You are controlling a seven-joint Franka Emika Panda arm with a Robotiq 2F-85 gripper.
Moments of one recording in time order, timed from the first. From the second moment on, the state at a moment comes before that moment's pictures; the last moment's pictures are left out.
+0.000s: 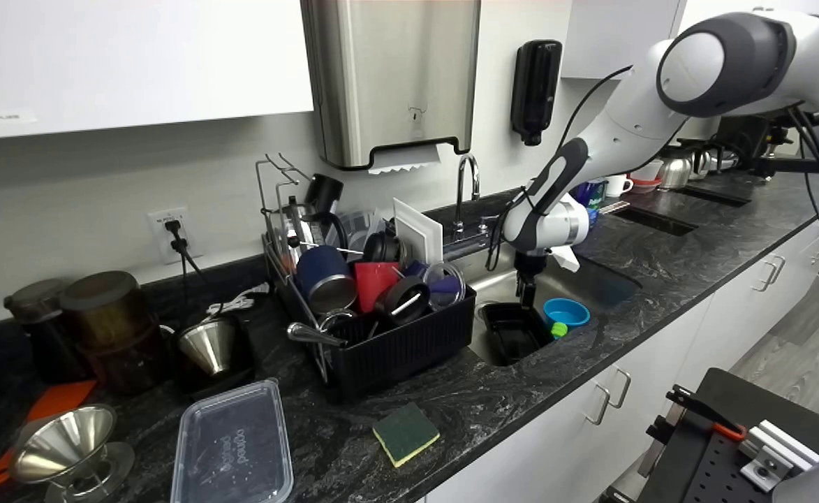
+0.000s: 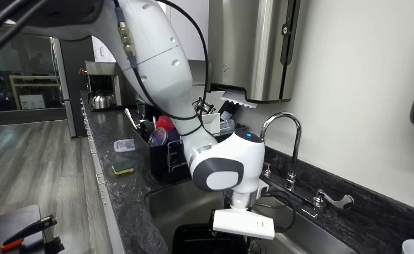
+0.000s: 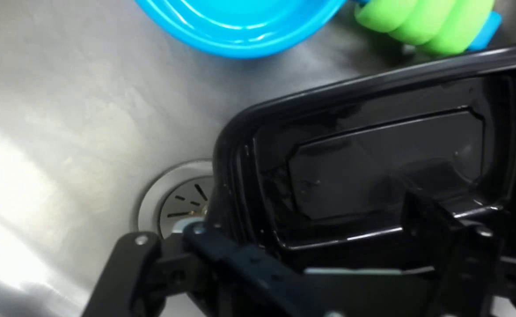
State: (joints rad) arm -0.37 0.84 0.00 -1.84 0.11 2.66 -1.18
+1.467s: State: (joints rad) arm -0.47 1.05 0.05 -1.59 0.06 2.66 -1.36
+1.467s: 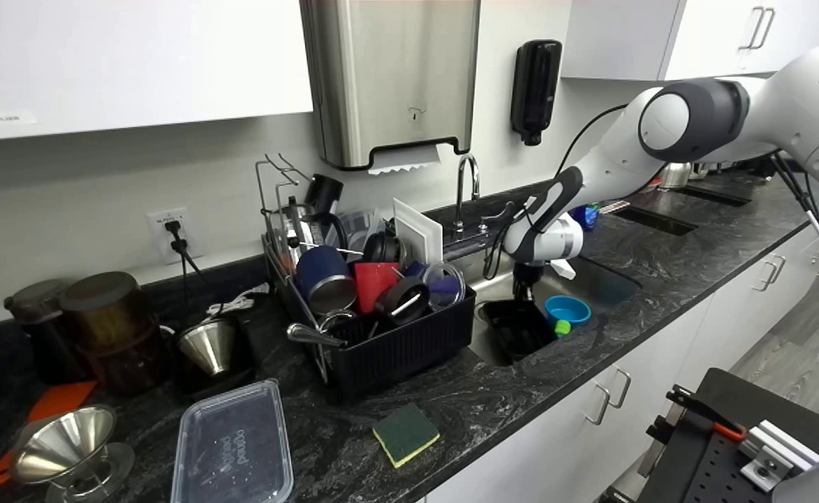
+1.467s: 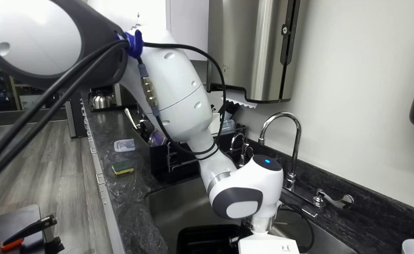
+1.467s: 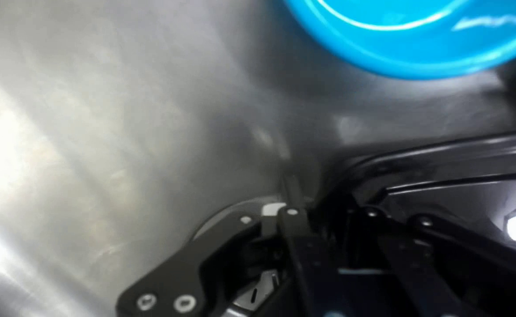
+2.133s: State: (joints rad) arm -0.51 0.93 0.09 -1.62 0.07 2.66 -1.36
